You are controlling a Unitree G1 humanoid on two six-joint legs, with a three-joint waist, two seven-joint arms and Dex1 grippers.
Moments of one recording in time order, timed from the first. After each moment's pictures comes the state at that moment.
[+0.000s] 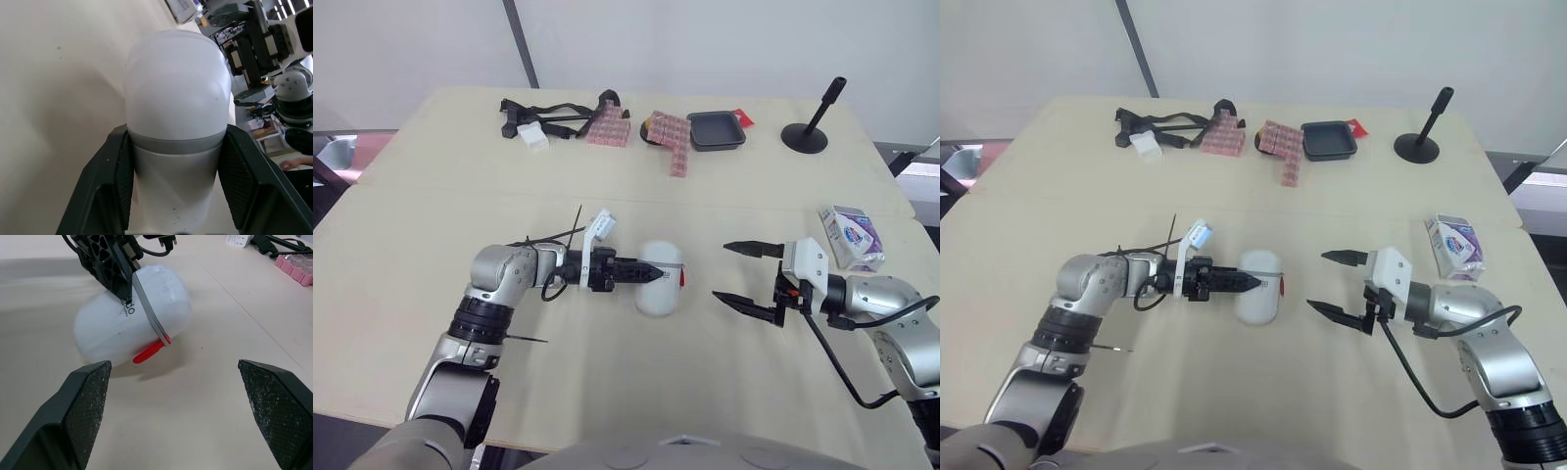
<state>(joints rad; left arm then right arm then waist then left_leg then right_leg) -0.52 0.31 -0.09 0.08 -0.76 1.28 -0.84 0.04 -0.67 -0.04 -0.30 0.42 0.11 1.04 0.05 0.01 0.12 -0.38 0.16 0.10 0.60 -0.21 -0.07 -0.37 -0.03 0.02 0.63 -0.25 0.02</state>
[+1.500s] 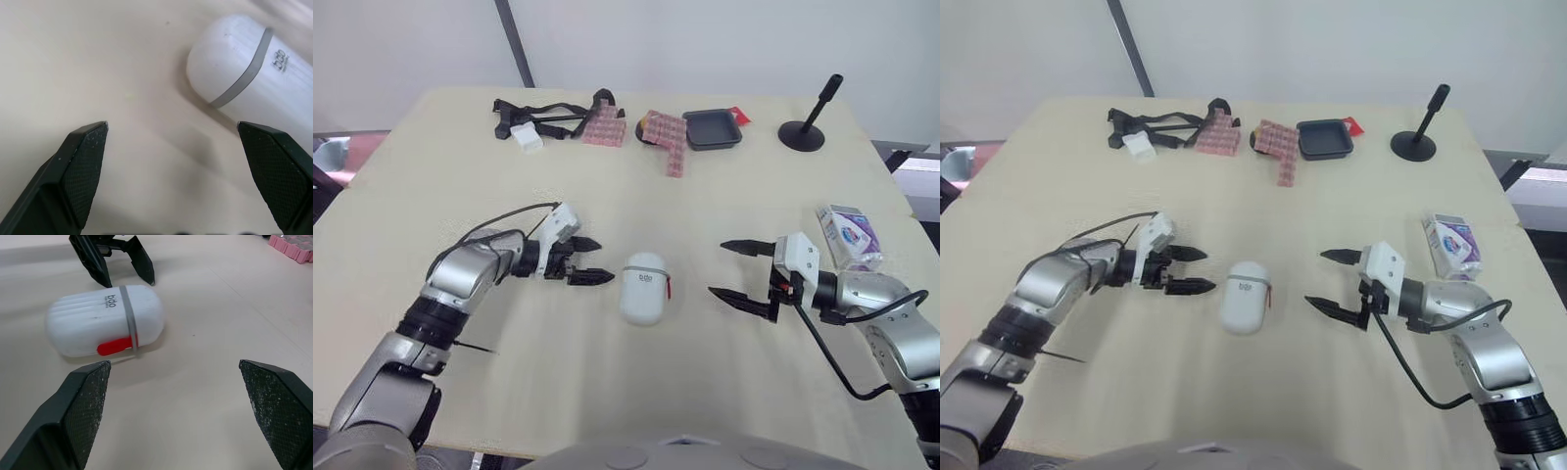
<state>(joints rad) -0.43 0.61 -0.27 0.13 -0.43 0.44 -1.07 0.00 -0.66 -0.02 -0.26 0.42 0.18 1.00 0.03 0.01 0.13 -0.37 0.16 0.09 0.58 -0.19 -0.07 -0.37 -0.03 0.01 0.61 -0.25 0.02</state>
